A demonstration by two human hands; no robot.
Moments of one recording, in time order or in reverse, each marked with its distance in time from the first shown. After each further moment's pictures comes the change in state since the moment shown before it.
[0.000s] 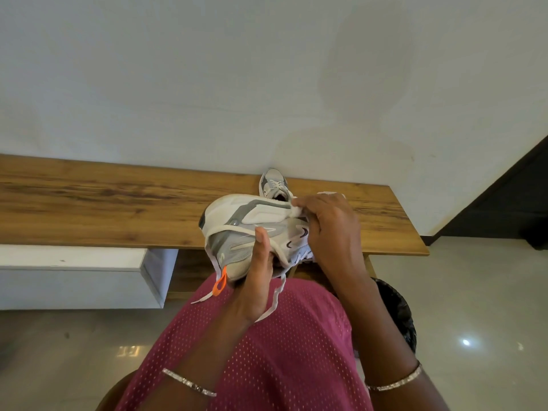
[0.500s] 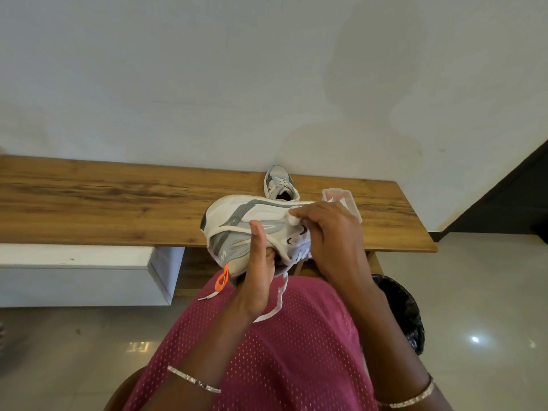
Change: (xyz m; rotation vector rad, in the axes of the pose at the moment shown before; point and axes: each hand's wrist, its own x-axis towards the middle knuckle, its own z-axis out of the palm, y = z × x) left_hand 0.001 0.002 -0.007 0.074 0.029 -0.051; right_hand -0.014 -0.009 -0.005 0.095 -0.061 -0.005
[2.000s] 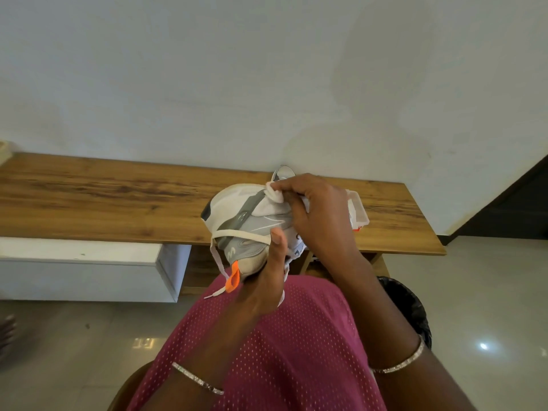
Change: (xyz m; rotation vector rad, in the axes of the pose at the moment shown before) left_hand -0.012 0.008 0.000 0.268 0.018 0.015; right_hand 0.037 -0.032 0.006 0.186 0.065 -0.054
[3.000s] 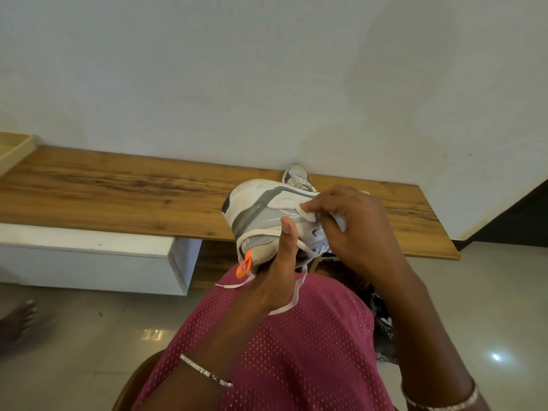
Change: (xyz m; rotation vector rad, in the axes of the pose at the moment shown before) left_hand 0.006 0.003 0.002 -0.127 -0.059 -0.009; right_hand -0.016 0.001 -0.040 -0.099 -0.248 -0.013
